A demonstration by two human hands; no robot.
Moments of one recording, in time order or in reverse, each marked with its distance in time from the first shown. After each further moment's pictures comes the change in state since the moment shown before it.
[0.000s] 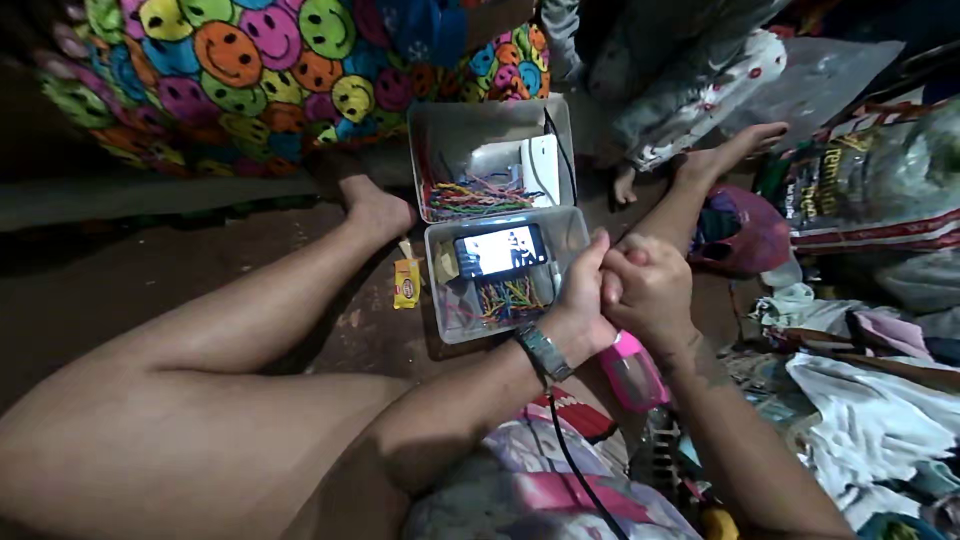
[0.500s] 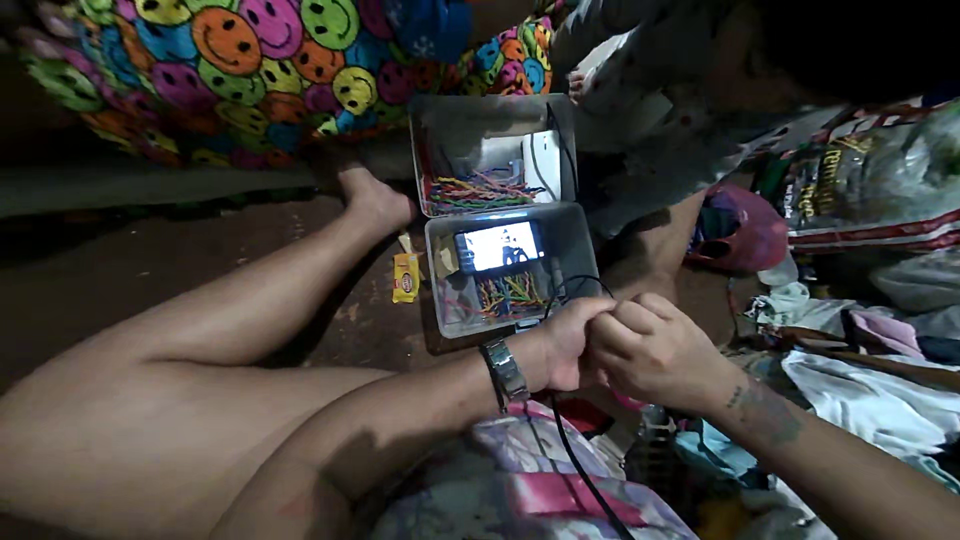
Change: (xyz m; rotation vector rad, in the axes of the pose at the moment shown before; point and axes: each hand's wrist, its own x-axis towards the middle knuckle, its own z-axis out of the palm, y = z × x) left_hand -0.048 0.015 -0.024 0.361 -0.103 -0.459; right_hand -0.014 -0.030 -0.048 -0.062 -0.196 -0.600
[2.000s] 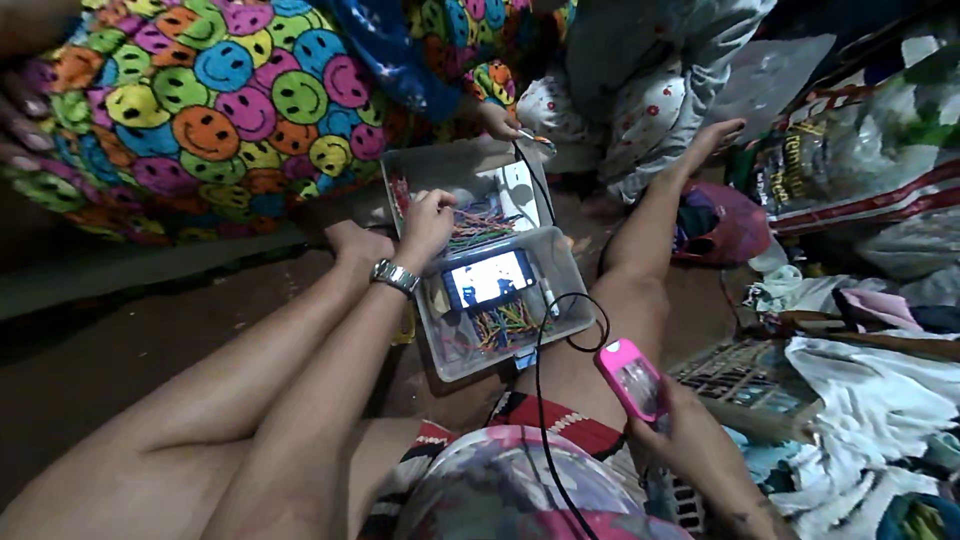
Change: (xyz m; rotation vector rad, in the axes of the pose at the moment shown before) left_hand 0.002 0.167 -0.137 1.316 0.882 0.663; right_hand -0.112 -0.087 0.016 0.354 -0.551 1.511
